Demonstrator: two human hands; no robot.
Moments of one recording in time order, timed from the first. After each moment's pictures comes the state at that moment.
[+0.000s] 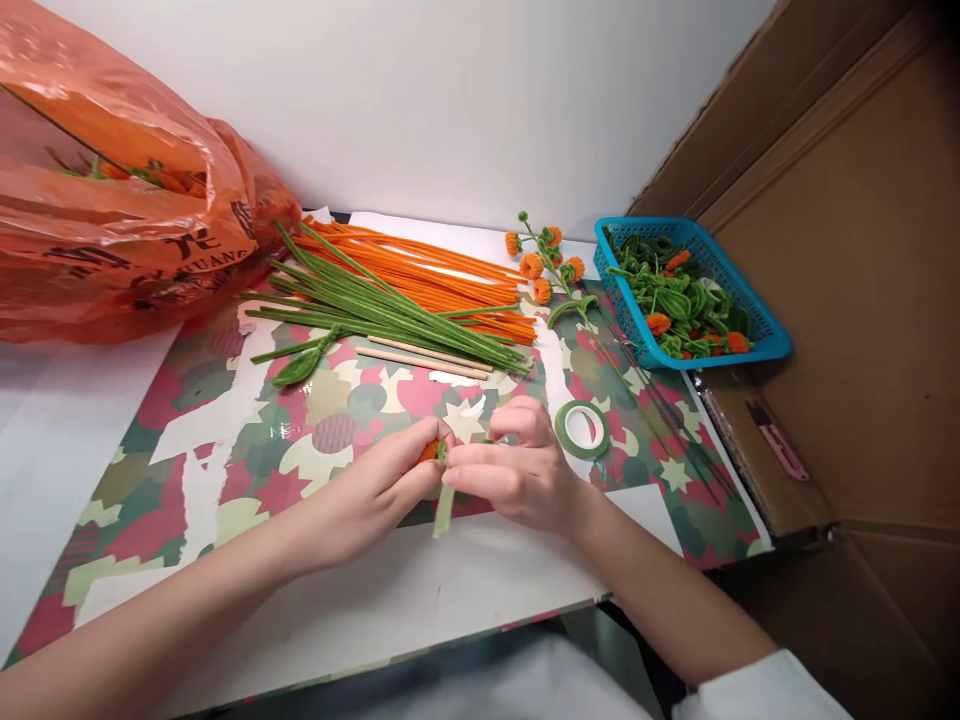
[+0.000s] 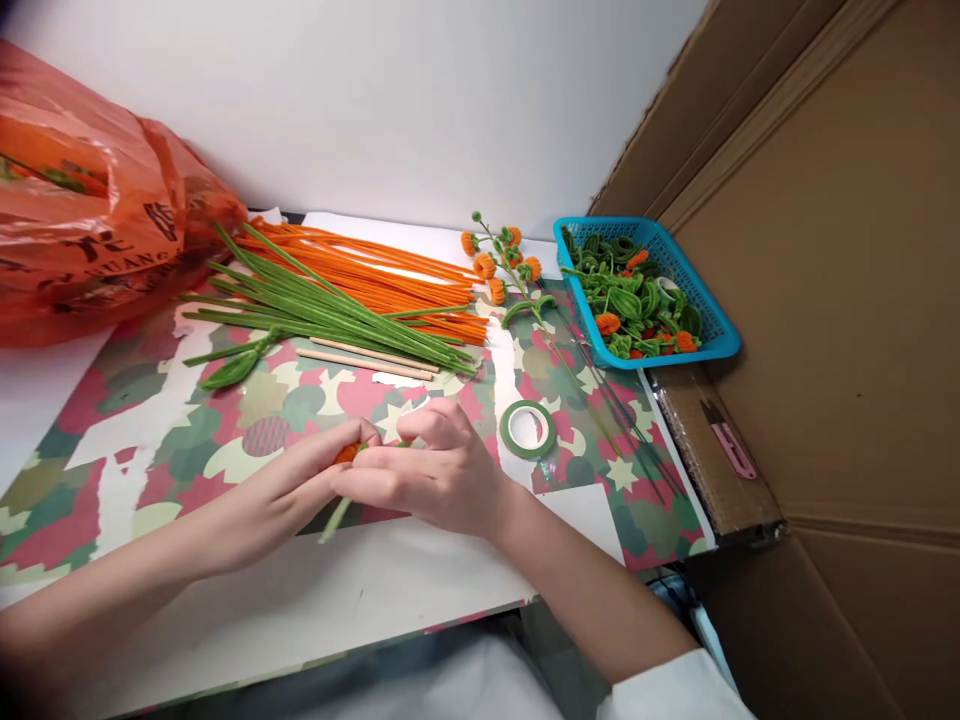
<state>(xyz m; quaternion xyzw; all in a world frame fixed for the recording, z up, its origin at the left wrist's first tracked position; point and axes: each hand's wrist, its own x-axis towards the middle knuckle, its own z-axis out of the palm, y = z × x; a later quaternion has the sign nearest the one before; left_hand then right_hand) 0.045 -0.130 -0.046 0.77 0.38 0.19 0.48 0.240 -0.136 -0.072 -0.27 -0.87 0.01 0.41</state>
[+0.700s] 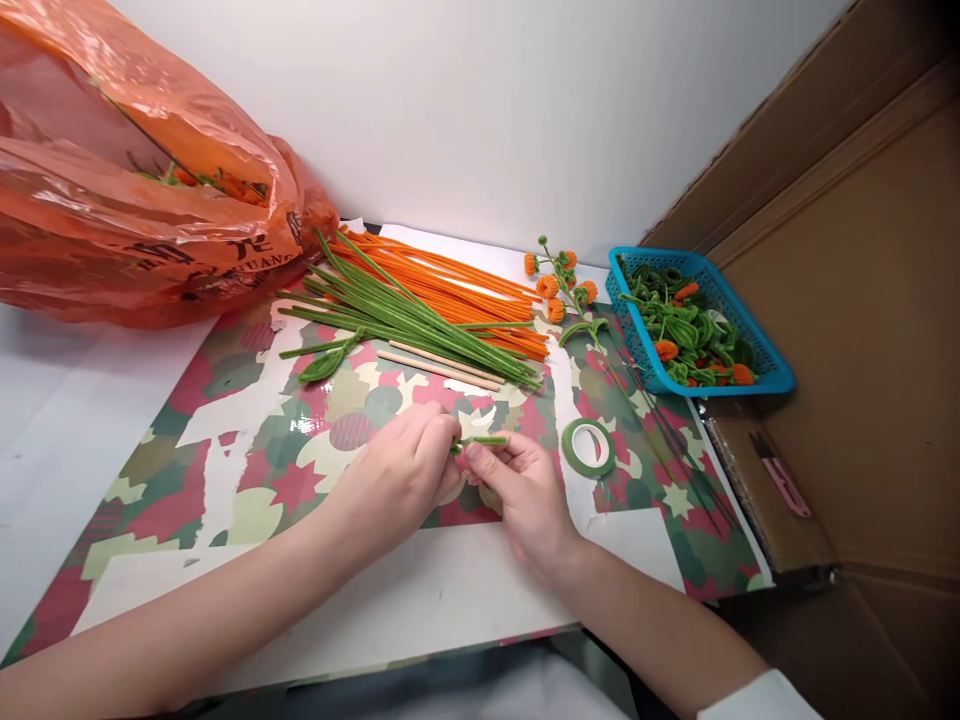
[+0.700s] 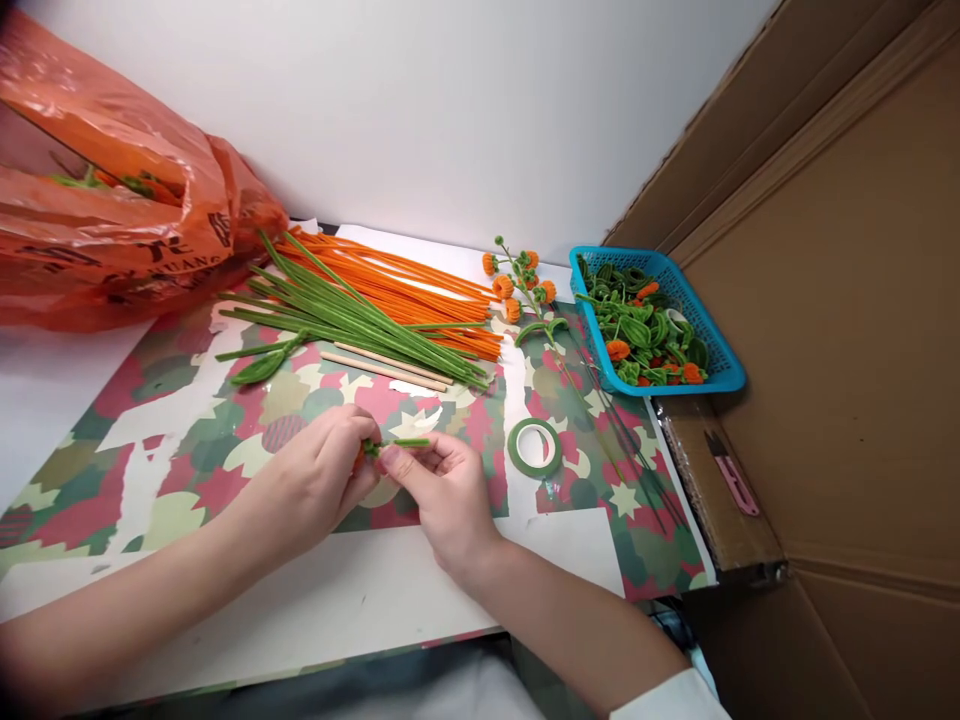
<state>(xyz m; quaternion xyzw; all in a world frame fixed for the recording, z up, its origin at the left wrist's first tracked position) 0.053 -0.135 -0.066 0.88 0.38 0.29 0.03 0.199 -0.159 -0.068 -0.48 -0.28 0.67 0.50</state>
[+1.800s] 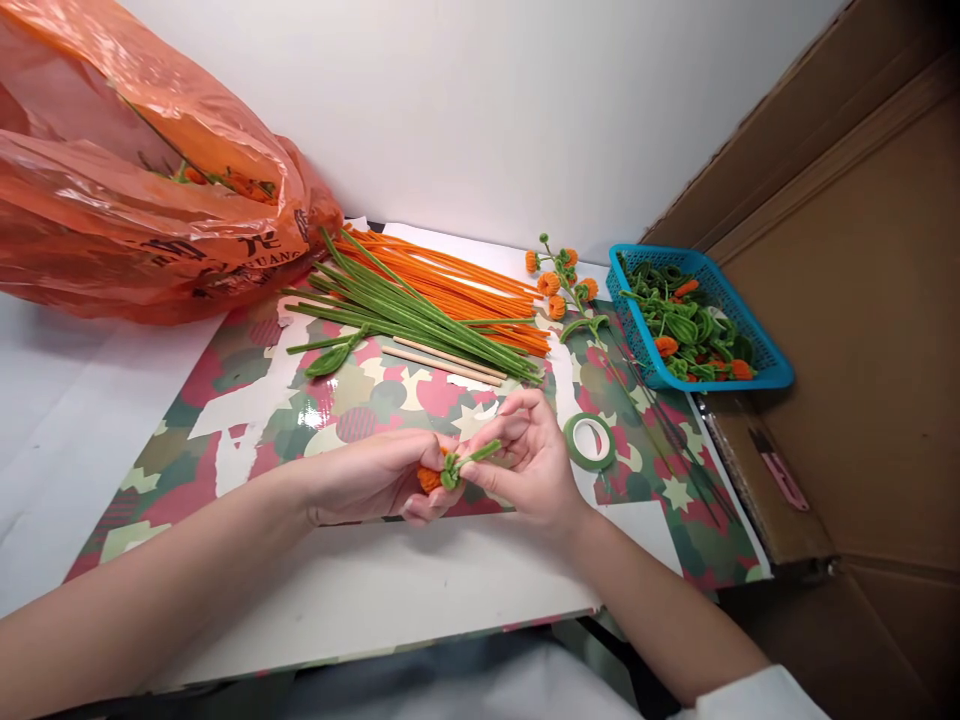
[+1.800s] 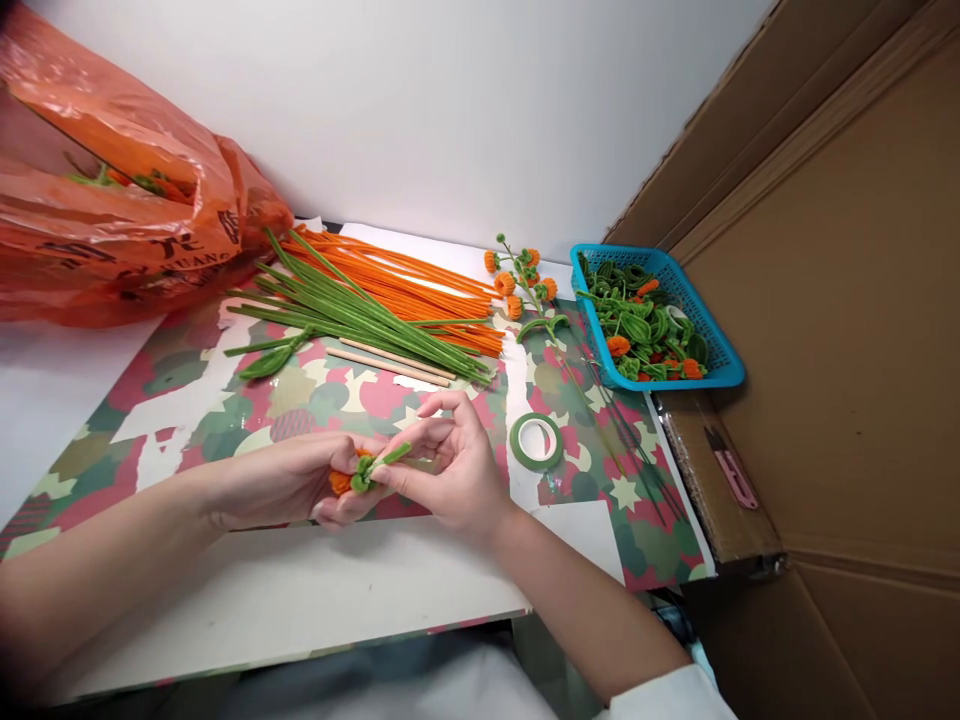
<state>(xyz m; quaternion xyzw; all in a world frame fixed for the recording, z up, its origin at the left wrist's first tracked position) 0.039 -0.117 -0.050 0.29 0.29 0.09 0.91 0.216 -0.149 -0.069 -0.37 -0.49 0.60 0.51</state>
